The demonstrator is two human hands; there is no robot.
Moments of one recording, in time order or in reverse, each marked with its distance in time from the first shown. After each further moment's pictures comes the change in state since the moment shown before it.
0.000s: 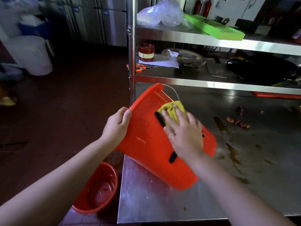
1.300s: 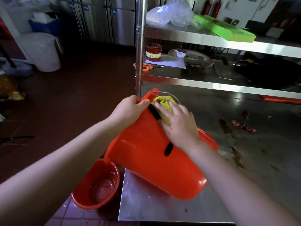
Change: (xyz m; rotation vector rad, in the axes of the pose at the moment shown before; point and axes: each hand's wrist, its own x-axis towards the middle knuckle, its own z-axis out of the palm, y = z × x) left_hand 0.026 0.048 -0.013 0.097 -0.091 -0.161; right_hand 0.037 -0.013 -0.005 0.124 -0.057 -0.123
